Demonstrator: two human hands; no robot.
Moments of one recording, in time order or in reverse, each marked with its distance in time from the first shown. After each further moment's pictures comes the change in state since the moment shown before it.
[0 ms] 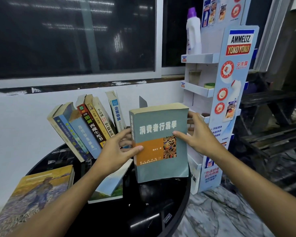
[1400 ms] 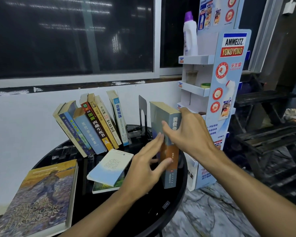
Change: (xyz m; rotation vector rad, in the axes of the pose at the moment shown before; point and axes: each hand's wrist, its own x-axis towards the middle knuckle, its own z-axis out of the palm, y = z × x) left_hand -0.061 0.030 0.076 0.134 -0.007 0.297; right_hand -0.046 -0.115 0.002 -0.368 0.256 -0.045
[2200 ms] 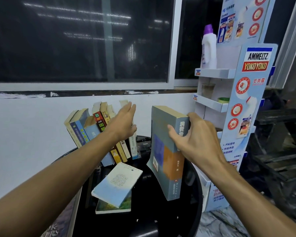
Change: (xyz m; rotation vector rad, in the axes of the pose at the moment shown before) left_hand 0.152 -0.065 -0.126 0.896 -0.087 -0.199; right_hand 0.036 -0.015 0.015 0.081 0.035 -0.038
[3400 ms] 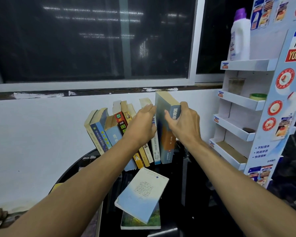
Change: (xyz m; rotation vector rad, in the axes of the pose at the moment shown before) left_hand 0.008 -0.028 0.015 -0.122 0.147 0.063; right_hand 0.081 -0.006 0.163 0.099 0.080 -0.045
